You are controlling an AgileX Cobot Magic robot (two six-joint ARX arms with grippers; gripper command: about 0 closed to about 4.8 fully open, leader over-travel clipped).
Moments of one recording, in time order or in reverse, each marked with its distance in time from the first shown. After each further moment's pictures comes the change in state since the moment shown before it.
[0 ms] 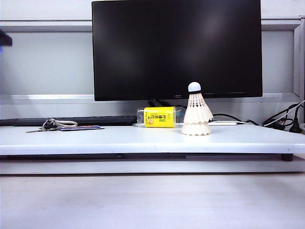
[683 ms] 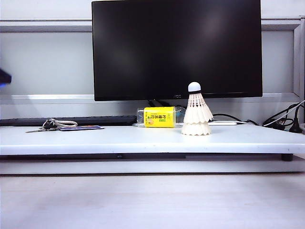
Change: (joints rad) left arm 0.000 0.000 -0.078 -0.005 0.000 0.042; right arm 0.000 0.000 -0.060 -0.001 0.082 -0.087
